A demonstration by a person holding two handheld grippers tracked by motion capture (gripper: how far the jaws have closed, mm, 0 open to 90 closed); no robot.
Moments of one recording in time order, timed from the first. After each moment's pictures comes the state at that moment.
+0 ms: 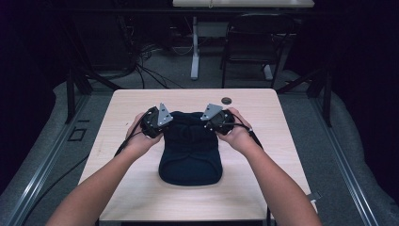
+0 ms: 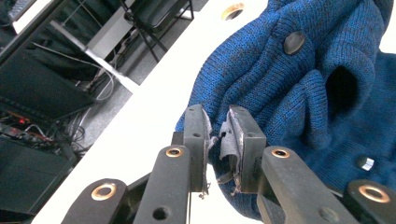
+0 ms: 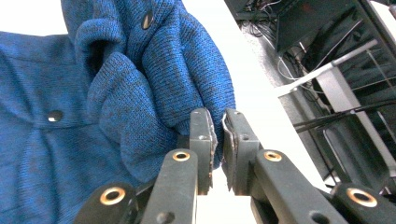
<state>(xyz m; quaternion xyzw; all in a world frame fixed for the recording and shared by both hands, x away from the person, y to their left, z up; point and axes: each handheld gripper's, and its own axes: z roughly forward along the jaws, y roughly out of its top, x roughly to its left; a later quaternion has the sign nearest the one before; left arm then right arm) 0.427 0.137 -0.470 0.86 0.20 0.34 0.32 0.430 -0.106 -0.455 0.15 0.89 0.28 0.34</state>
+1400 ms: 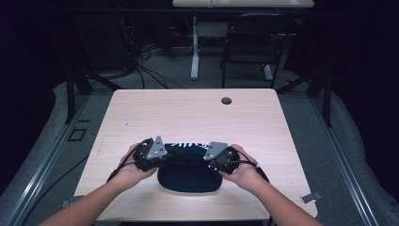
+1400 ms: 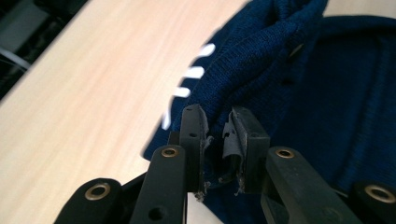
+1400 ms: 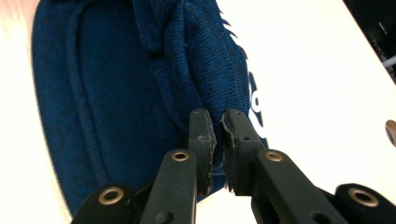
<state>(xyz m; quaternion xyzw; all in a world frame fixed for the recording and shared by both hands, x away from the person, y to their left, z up) 0.344 0.154 -0.507 0.90 0.16 0.22 0.34 0.331 -0.114 -0.493 0.14 0.92 0.27 0.23</state>
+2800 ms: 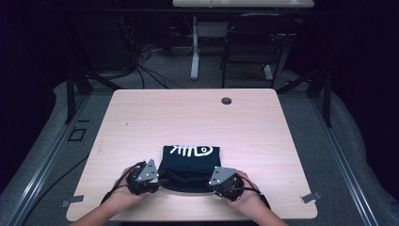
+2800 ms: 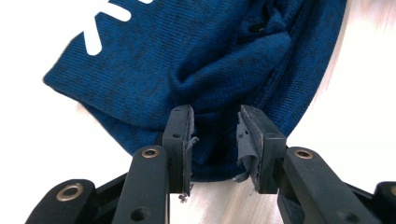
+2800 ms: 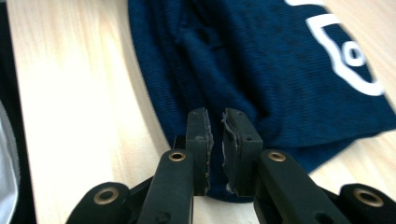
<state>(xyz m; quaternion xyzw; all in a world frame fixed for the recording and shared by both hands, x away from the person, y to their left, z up) 0.303 0.180 -0.555 0.90 0.18 0.15 0.36 0.277 -0.126 -0.540 0.17 0.91 0.33 0.17</state>
